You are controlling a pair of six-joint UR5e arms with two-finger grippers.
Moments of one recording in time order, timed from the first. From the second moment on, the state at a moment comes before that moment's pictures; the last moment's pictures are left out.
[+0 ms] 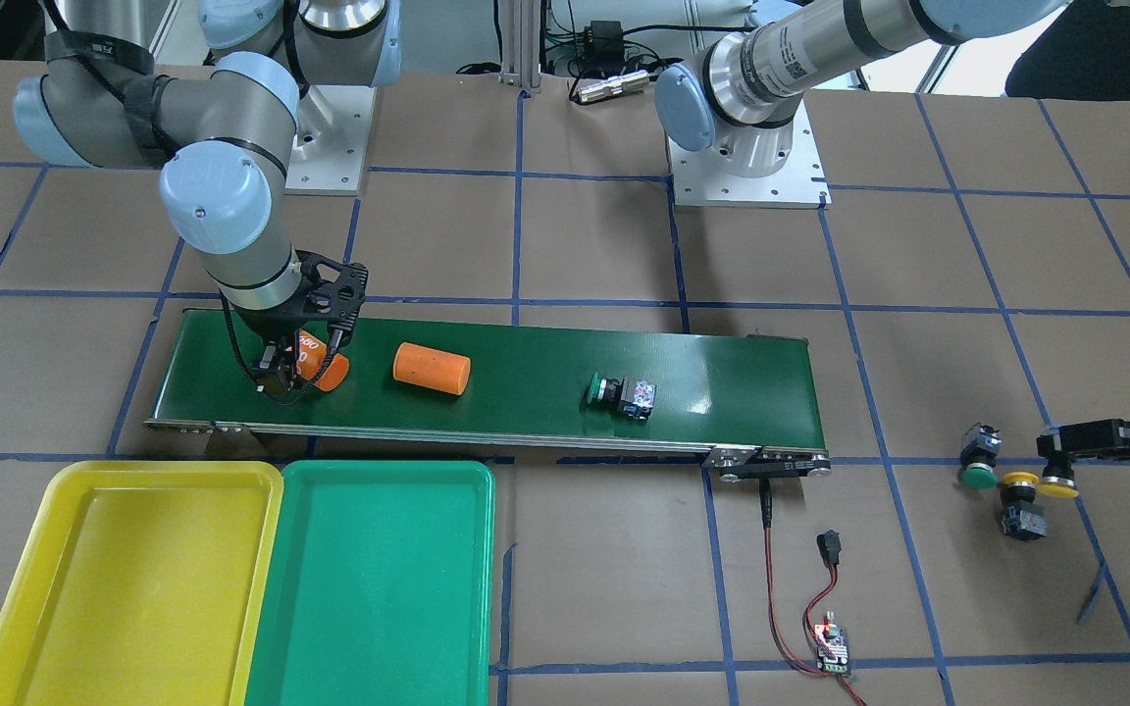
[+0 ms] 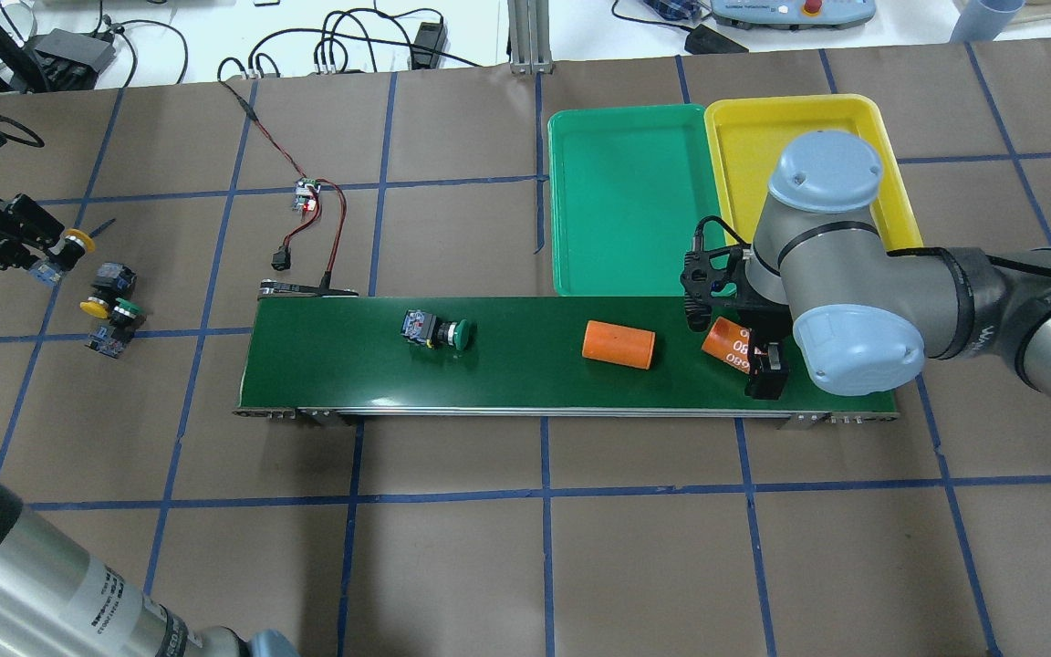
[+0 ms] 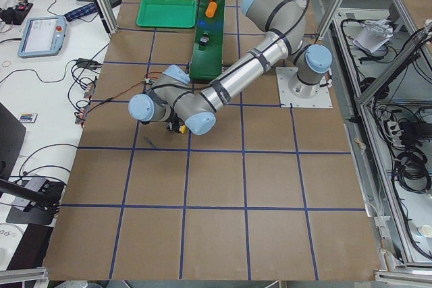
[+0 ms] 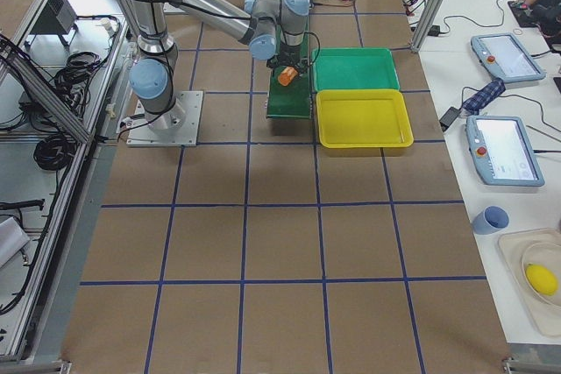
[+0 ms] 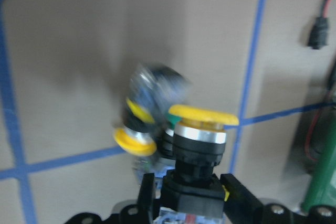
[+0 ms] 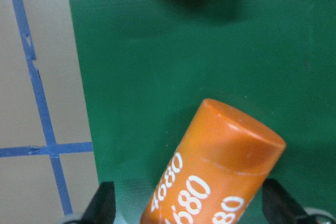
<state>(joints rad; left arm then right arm) -0.92 -2.22 -1.17 -1.82 1.38 0.67 1.58 -1.43 2.05 -2.10 -1.62 -1.45</state>
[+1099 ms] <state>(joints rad) -1.25 -1.91 -1.58 -1.53 1.37 0.17 1.60 -1.47 2.06 -2.16 -1.57 -1.49</state>
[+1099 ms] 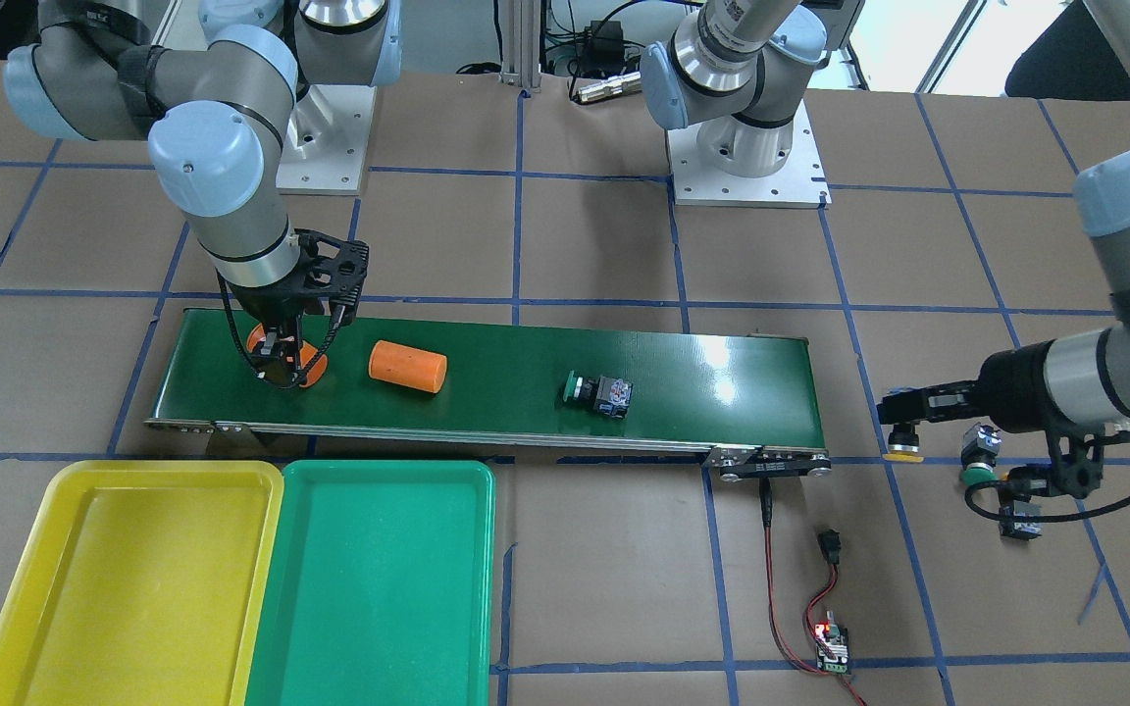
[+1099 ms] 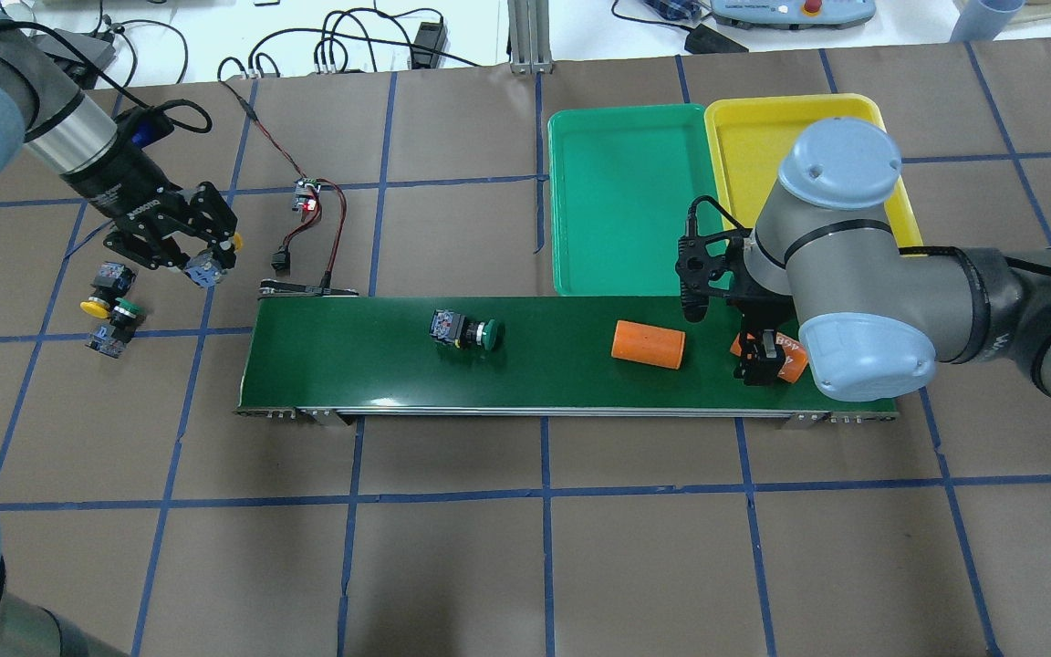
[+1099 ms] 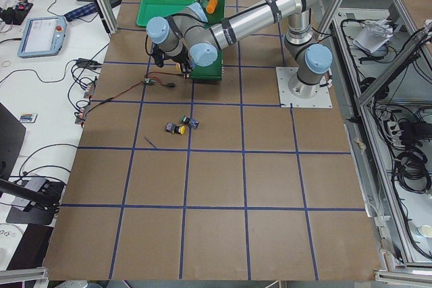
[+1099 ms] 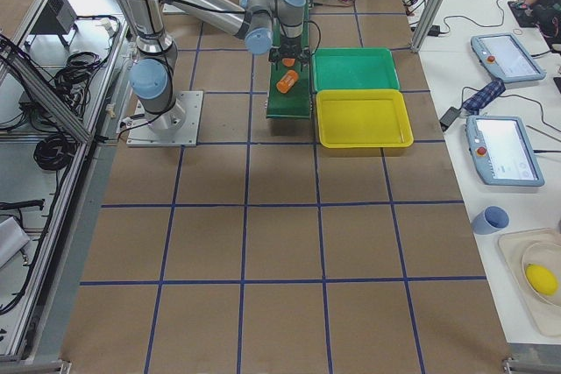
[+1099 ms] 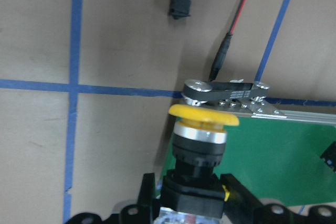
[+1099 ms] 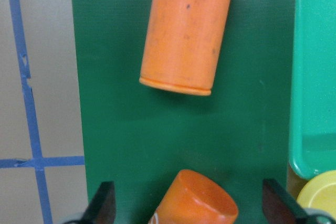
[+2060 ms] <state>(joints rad) -1.37 -1.78 -1.93 -1.20 1.39 0.21 1.62 -1.45 2.06 -2.22 -1.56 -1.48</state>
